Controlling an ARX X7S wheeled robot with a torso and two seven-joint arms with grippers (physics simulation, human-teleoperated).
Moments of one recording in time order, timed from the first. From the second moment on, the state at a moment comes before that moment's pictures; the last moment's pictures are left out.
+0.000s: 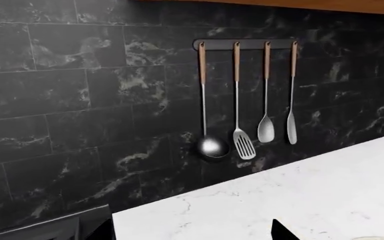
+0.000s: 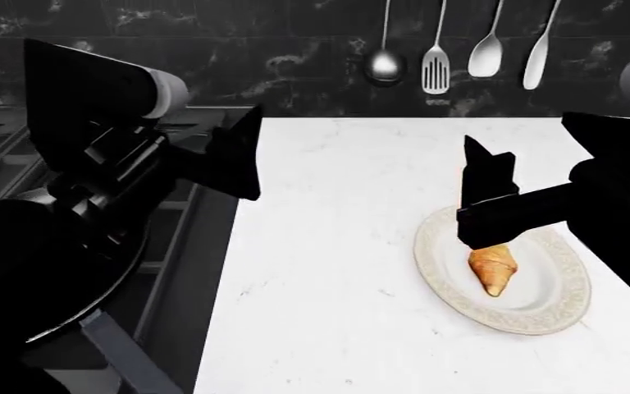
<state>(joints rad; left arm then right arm) -0.92 -0.28 -0.12 0.66 -0.93 -1.43 -0.21 1.23 0.89 -0.30 -0.62 2.19 1.11 1.35</state>
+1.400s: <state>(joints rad) -0.92 -0.33 -0.01 0.57 -0.93 -1.32 -0.20 1.44 0.89 -0.66 0.10 2.39 1.27 1.22</state>
